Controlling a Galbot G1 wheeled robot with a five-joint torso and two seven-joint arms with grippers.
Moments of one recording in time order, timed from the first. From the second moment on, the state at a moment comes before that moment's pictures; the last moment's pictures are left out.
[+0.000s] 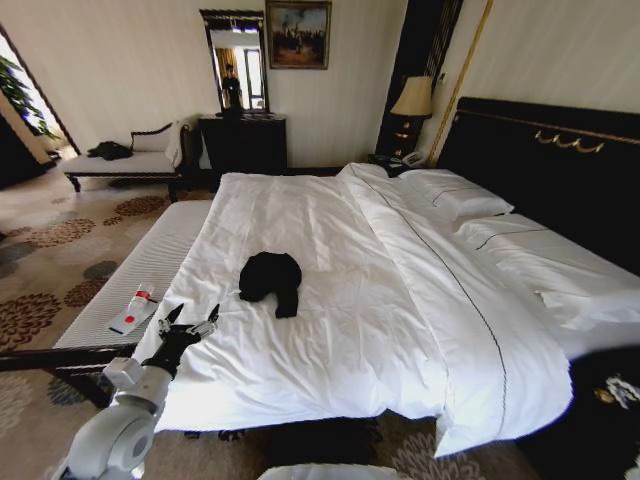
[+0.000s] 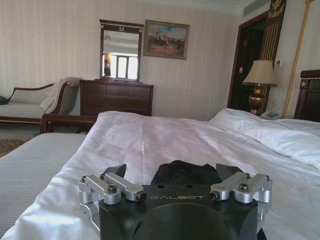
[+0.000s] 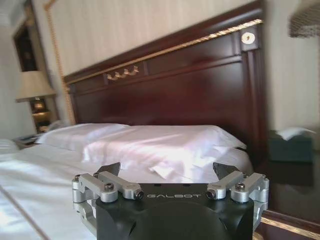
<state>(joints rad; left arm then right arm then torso) 1.74 -1.03 -0.77 -2.30 -0.66 0.14 -0.12 -1.72 1.29 1.37 1.91 0.80 -0.06 0.11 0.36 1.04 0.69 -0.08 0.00</state>
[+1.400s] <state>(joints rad) 1.74 -1.01 -0.76 -2.31 -0.65 0.15 -0.14 -1.70 1.25 1.04 2.21 0.58 -0.14 0.18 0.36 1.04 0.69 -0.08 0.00</state>
